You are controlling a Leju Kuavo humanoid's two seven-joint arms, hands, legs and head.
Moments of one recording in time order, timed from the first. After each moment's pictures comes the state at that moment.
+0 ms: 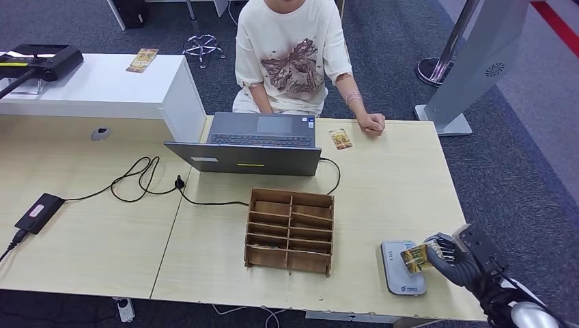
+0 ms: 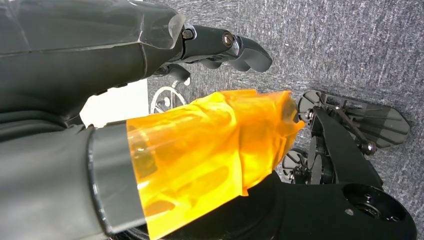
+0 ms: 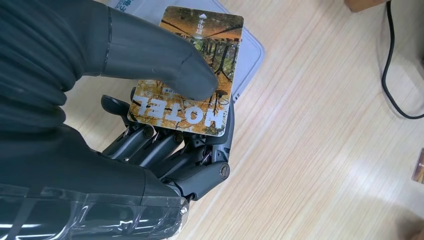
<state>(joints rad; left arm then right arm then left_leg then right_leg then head) -0.08 -0.24 1.32 -0.26 -0.99 0.06 0.00 -0.01 -0.38 -0.01 -1.34 -0.16 0.35 -0.17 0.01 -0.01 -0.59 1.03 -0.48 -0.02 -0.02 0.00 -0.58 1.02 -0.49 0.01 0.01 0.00</state>
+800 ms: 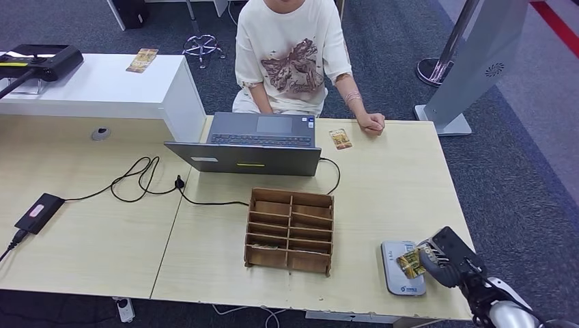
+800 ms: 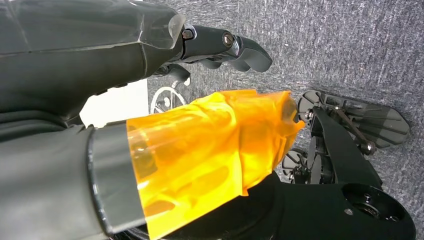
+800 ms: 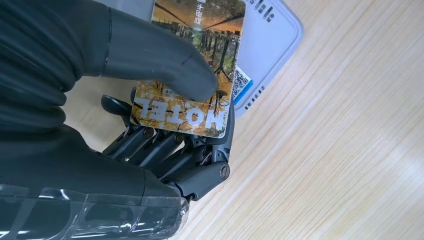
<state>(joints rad) -0.08 -0.24 1.32 -0.26 -0.99 0.07 0.00 -0.03 -0.35 0.04 -1.31 0.06 0.24 -0.14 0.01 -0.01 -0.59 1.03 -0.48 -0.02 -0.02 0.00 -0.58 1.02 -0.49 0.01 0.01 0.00</state>
